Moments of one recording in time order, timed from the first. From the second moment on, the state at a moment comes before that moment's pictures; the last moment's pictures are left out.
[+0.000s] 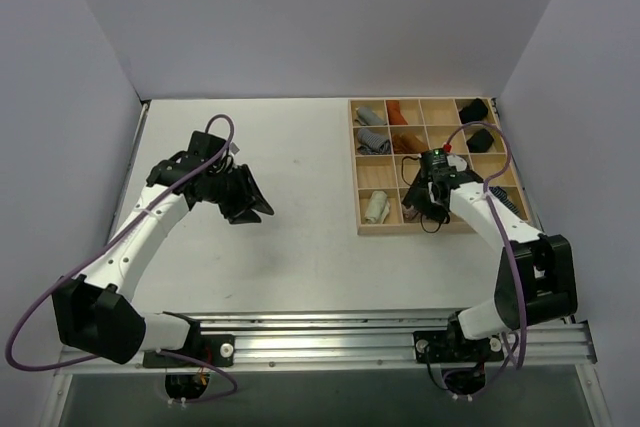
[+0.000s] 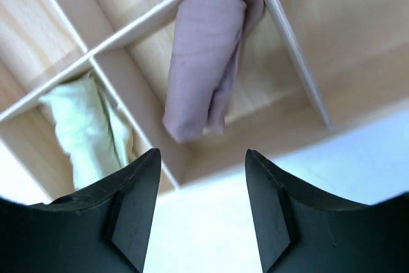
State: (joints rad) left arm -0.33 1.33 1.21 -0.93 0.39 -0.77; right arm 0.21 1.46 0.91 -0.54 0.19 0.70
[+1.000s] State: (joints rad) left arm -0.32 0.90 1.70 -0.86 0.28 -0.72; right arm 0.43 0.94 1.59 -0.86 0.03 0.61
